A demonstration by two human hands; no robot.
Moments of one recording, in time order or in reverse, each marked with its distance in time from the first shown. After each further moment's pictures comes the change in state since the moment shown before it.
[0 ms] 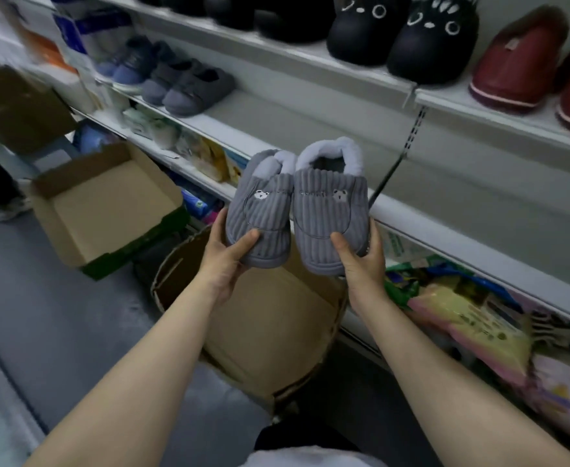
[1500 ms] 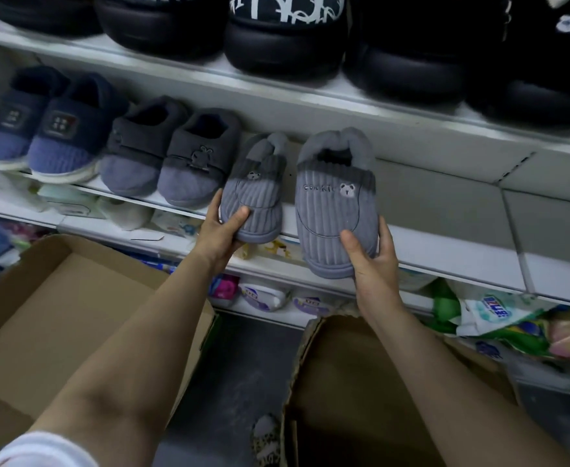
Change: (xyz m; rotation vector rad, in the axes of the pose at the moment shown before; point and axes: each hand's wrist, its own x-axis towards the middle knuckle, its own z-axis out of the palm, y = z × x) left_hand 0.531 0.146 -0.182 0.060 -0.400 -0.201; right_hand 0.235 0.024 0.385 0.013 0.427 -0.009
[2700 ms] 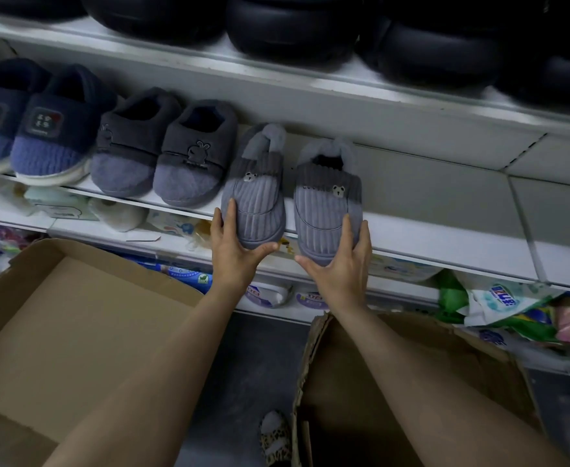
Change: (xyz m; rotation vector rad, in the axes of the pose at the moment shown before) left_hand -0.034 -0.026 0.012 0.885 0.203 0.287; right_hand 0.000 0.053 0.041 -0.951 0.062 -0.224
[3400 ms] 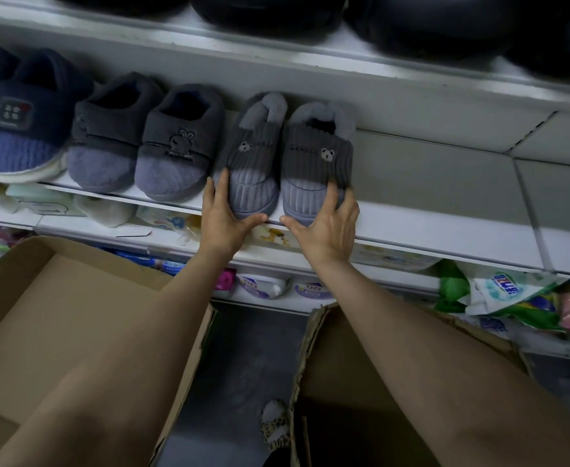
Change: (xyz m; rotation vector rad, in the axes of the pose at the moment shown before) left_hand 0.054 0.002 0.006 0.151 -0.036 0.059; right_hand 0.057 -0.021 0.022 -0.117 0.055 -0.004
